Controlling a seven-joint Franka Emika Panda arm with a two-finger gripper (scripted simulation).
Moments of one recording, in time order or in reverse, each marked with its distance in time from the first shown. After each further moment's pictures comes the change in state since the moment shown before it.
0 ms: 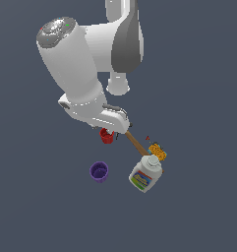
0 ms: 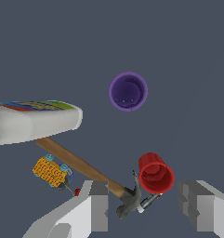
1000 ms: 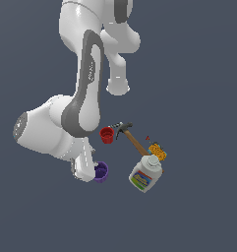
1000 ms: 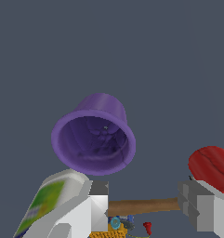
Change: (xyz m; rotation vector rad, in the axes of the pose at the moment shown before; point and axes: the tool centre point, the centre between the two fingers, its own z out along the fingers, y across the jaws) arm 0.072 0.039 0.129 0.182 -0.304 0.785
